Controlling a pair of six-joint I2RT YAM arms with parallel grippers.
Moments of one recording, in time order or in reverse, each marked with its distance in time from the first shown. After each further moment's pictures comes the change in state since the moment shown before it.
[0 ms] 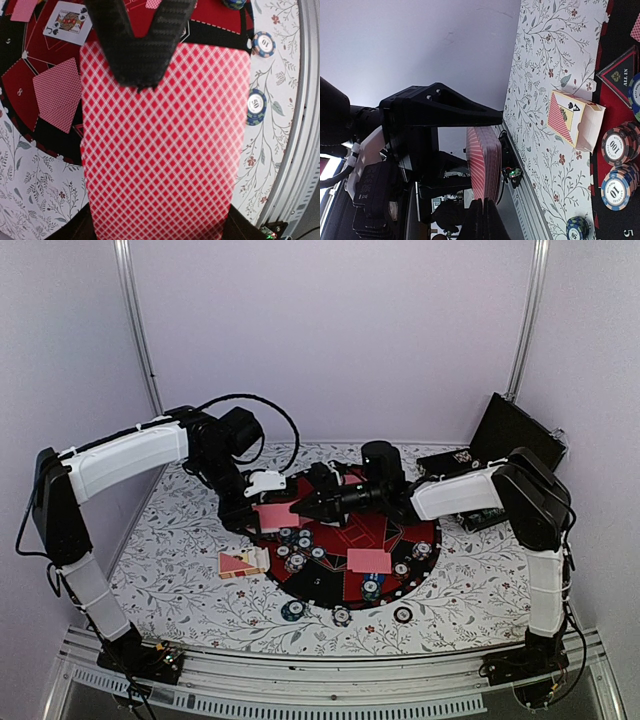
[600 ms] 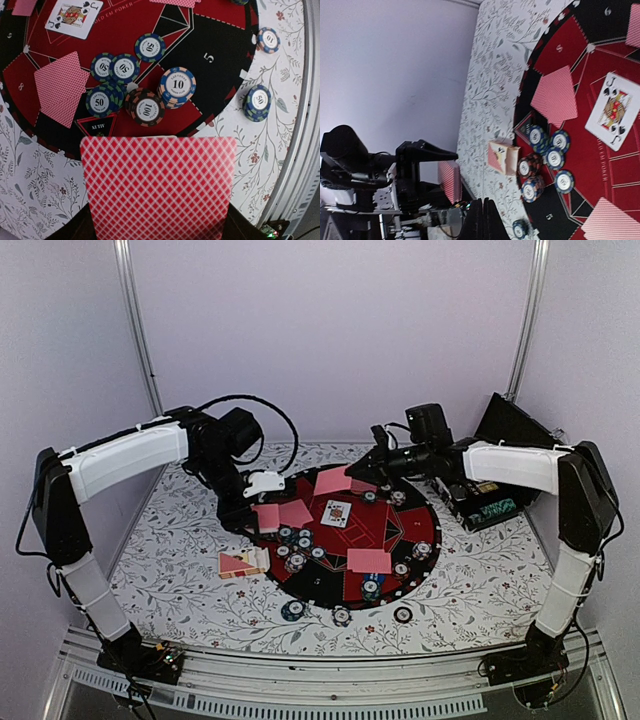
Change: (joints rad) left arm 0.000 0.000 -0.002 -0.001 -0.015 0.000; right arm -0.198 -0.253 -0.024 -0.498 0.172 -0.308
